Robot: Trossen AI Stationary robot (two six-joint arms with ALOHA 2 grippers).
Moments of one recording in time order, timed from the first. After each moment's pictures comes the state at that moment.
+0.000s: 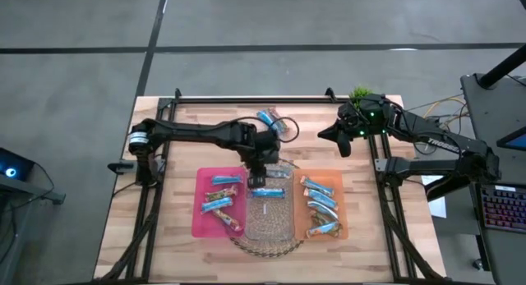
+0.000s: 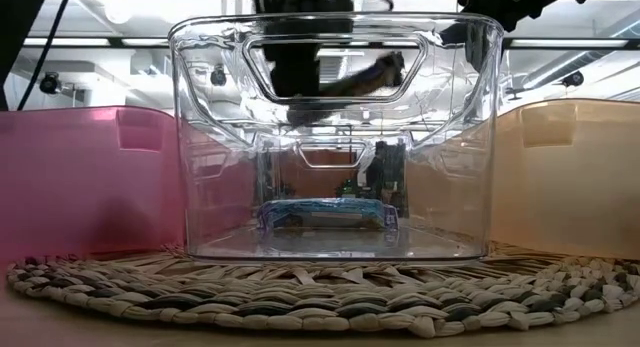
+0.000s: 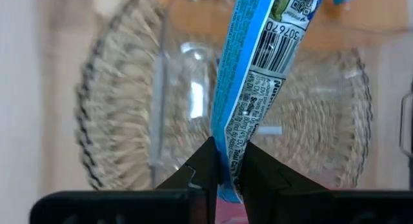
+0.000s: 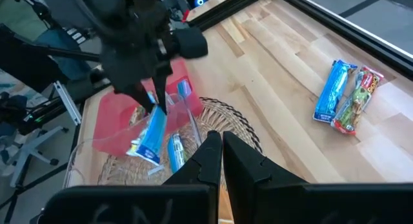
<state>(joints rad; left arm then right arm) 0.06 1.84 1.66 -0.96 0.22 -0.06 -0.41 0.88 0.86 -0.47 -0.34 0.33</state>
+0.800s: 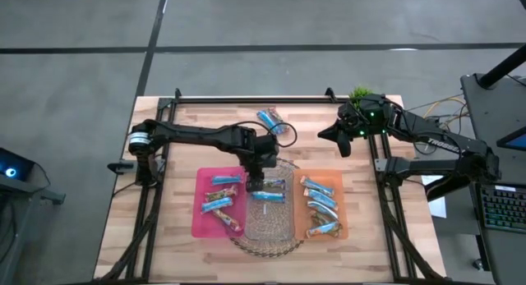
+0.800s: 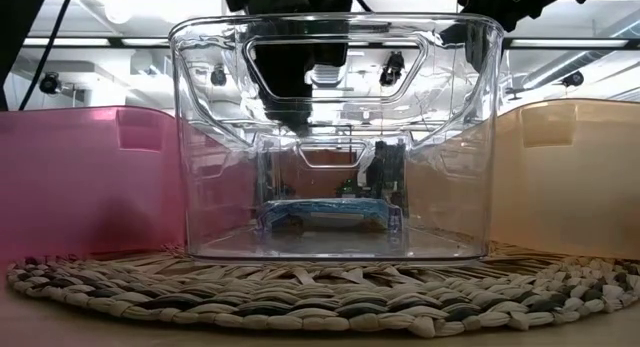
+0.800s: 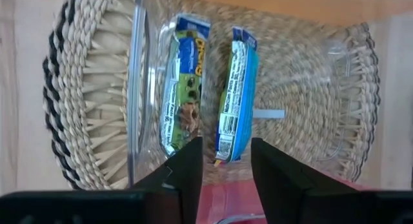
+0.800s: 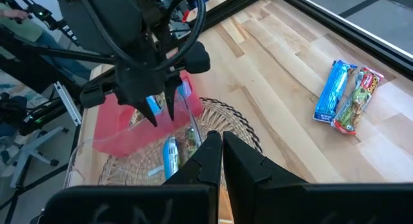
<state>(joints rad) 0.05 1.84 1.56 -0.91 0.26 -0.07 -0.41 0.88 0.86 -0.47 -0.34 0.33</state>
